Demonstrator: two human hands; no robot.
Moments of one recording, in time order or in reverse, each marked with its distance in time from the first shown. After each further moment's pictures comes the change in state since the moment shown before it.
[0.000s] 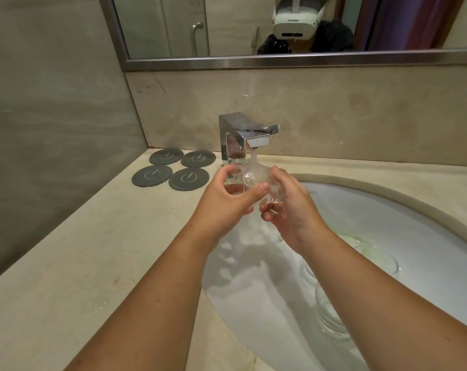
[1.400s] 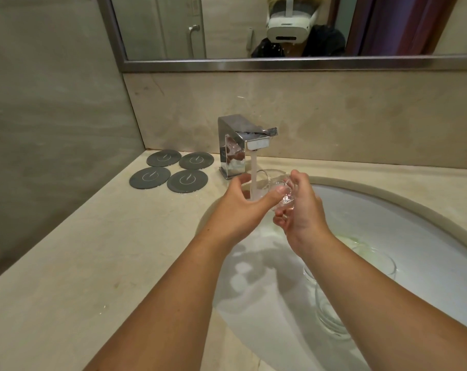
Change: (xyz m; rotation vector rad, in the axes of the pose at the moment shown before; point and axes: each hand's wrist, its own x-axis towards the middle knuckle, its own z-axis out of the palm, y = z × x) left_hand 0.003 -0.008 0.018 0.147 -0.050 -0.042; right_hand 0.006 0.003 -0.008 0.063 0.295 -0.007
